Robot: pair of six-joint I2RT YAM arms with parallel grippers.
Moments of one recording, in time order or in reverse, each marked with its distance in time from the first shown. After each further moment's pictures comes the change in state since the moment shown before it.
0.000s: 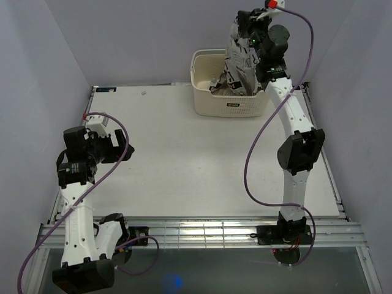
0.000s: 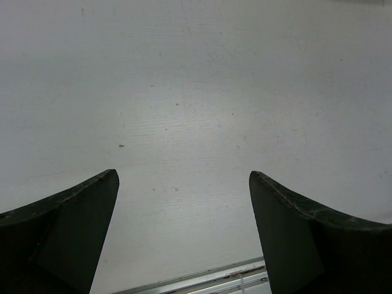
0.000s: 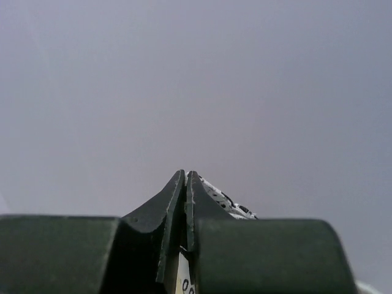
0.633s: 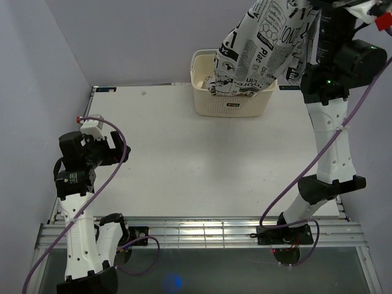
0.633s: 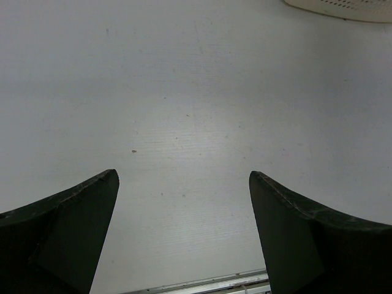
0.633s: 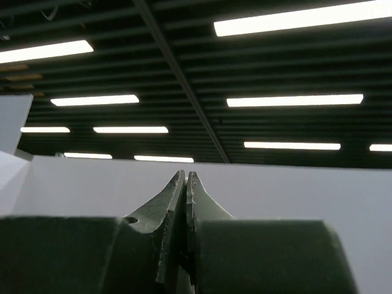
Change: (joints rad) left arm 0.017 -0.087 0.000 0.000 -0.042 -0.015; right arm -0.001 -0.426 0.090 0.347 -0.002 -0.191
